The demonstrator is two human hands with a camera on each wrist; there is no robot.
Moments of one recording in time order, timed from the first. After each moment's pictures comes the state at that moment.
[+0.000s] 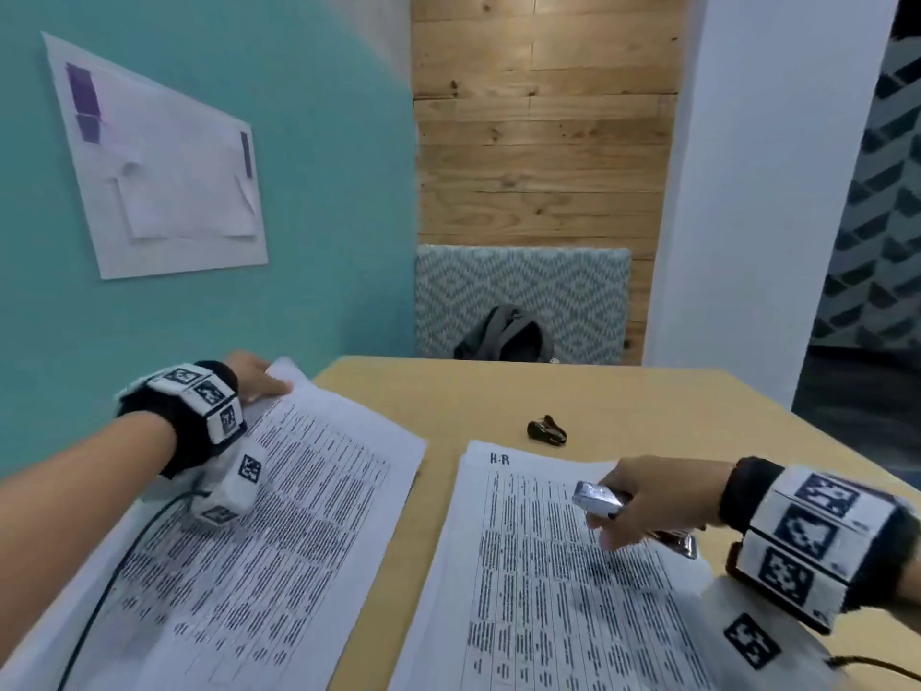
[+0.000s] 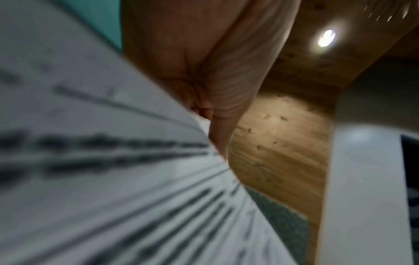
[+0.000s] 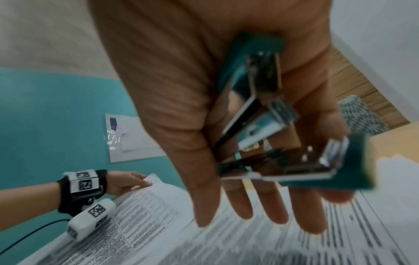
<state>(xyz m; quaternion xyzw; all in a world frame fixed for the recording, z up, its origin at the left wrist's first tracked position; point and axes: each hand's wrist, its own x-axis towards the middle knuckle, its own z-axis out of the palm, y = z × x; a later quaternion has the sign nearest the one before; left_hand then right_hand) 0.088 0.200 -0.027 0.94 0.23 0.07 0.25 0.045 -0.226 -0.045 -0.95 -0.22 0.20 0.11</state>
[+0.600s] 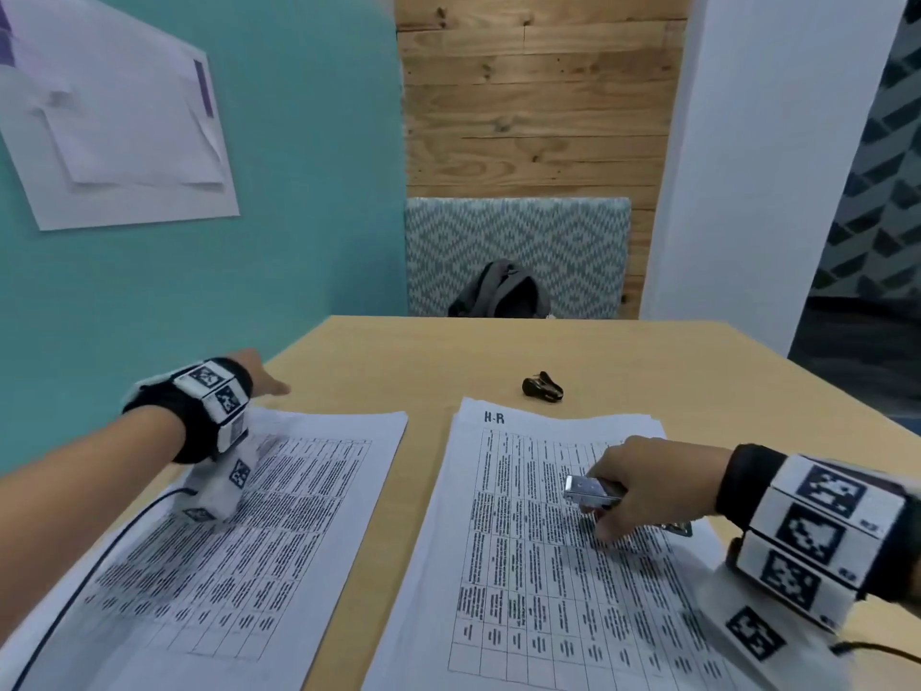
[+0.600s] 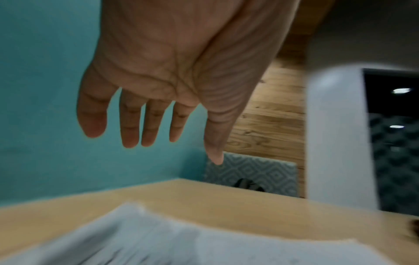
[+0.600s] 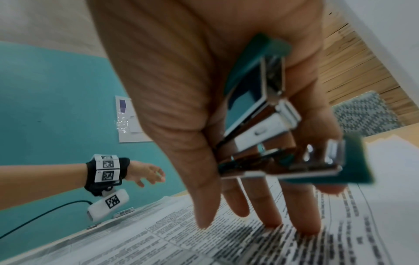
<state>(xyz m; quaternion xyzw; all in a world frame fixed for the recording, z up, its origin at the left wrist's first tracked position) 0.106 0.183 -0.065 0.96 0.27 0.01 0.08 0.047 -0.219 -0.069 -0.95 -0.26 0.16 -0.03</state>
